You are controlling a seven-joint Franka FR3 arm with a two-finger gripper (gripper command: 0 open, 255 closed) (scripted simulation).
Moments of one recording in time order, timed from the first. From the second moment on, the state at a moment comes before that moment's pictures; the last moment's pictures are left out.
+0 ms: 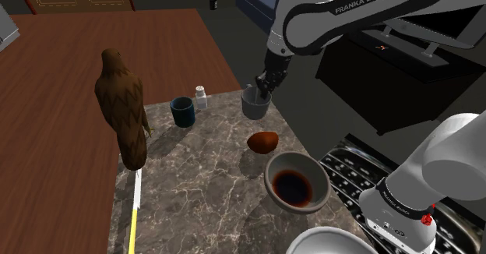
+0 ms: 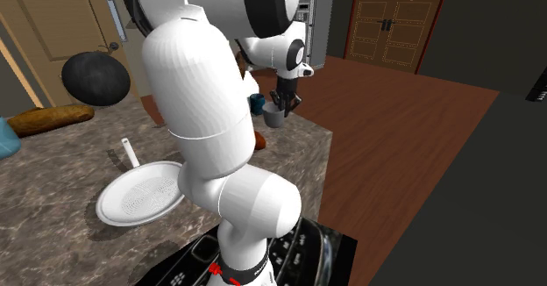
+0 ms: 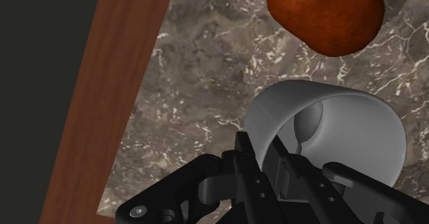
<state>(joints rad) 0.04 -0.19 0.19 -2.35 0.16 2.25 0.16</state>
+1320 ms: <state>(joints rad) 0.05 -0.32 0.19 -2.22 0.16 2.00 0.19</state>
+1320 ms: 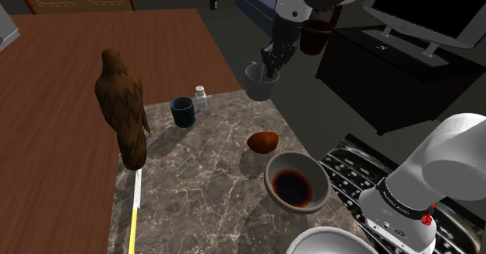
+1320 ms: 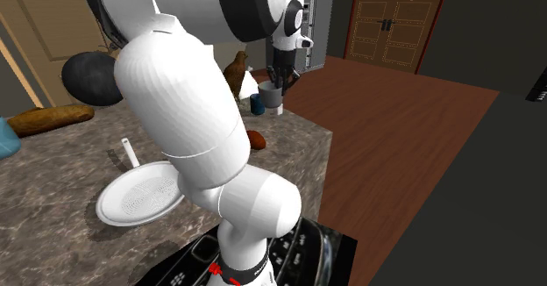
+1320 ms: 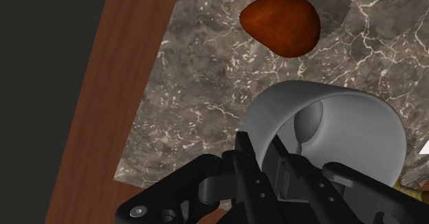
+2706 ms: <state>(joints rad) 0.29 -0.99 0.37 -2.59 0.37 1.75 0.49</state>
